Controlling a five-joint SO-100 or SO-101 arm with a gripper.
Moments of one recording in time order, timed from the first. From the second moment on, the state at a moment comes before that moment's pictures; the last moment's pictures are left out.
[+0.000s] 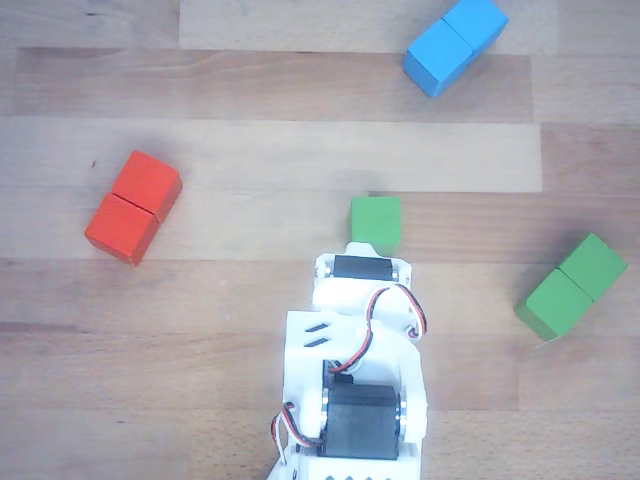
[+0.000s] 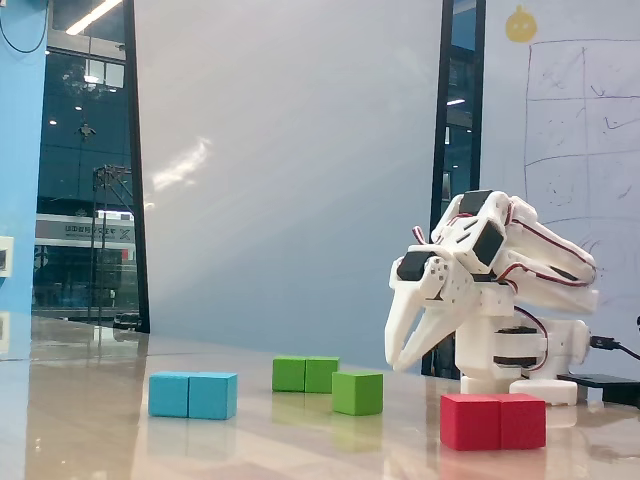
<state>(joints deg) -0.4 192.8 175.2 73.6 -1.2</state>
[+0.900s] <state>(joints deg) -0.3 124.2 125.6 72.1 -1.2</state>
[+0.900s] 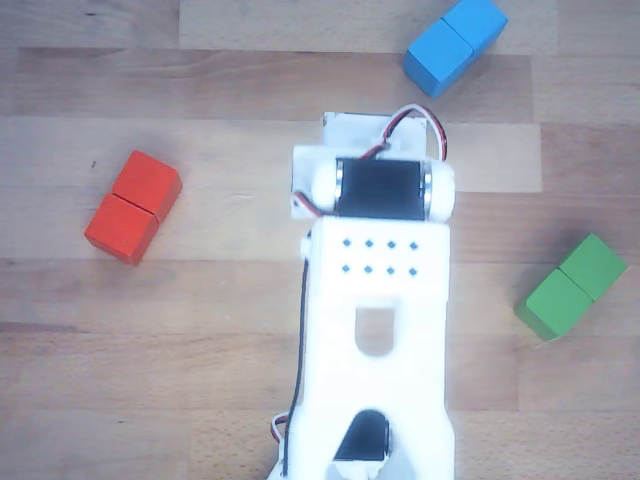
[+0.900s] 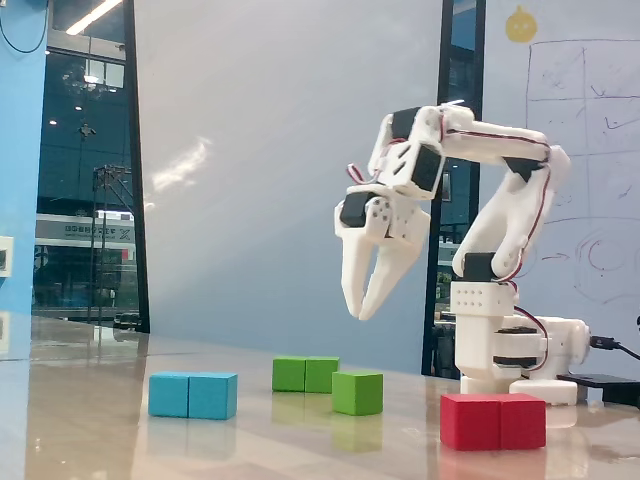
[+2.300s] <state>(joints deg) 5.6 100.8 121.1 78.0 -1.2</state>
